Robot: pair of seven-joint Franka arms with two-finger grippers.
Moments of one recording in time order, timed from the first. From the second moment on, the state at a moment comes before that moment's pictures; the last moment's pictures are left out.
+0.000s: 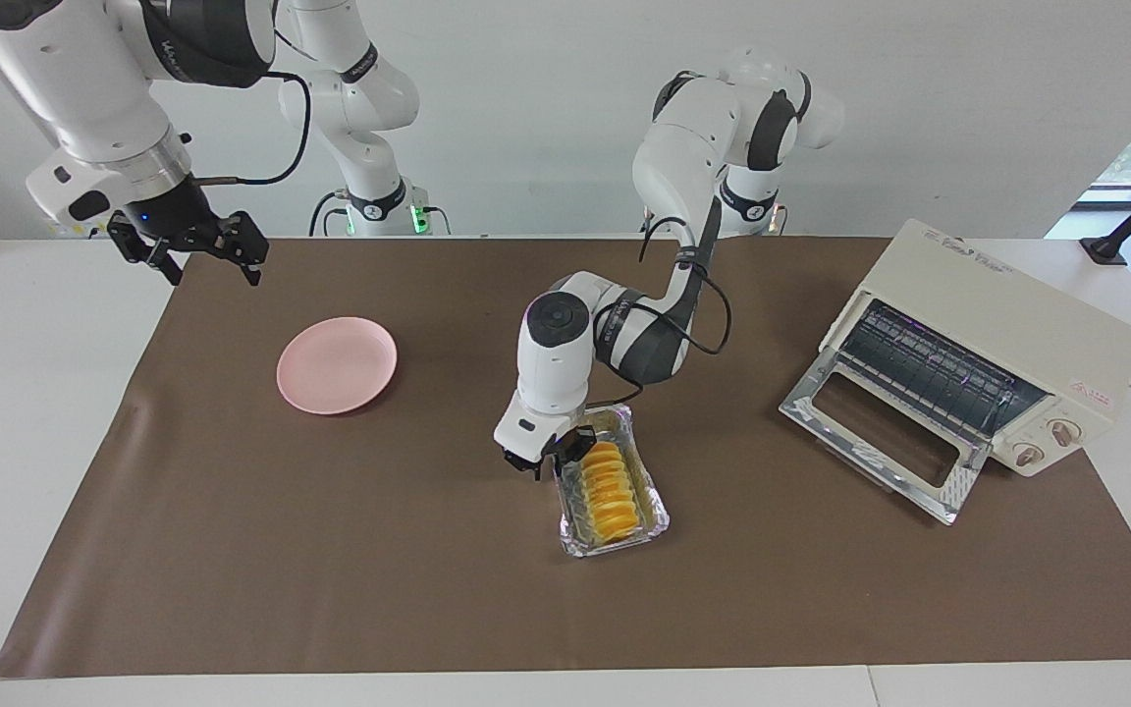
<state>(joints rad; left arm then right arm) -0.75 0.92 0.11 -0.99 -0.11 2.01 -0.77 0.05 0.00 -0.10 -1.61 -0.04 1.57 -0.05</state>
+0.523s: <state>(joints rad) -0.73 0.92 0.14 -0.99 -0.14 1.94 -0.78 0.06 0.00 -0.10 -1.61 -0.04 1.57 -0.05</state>
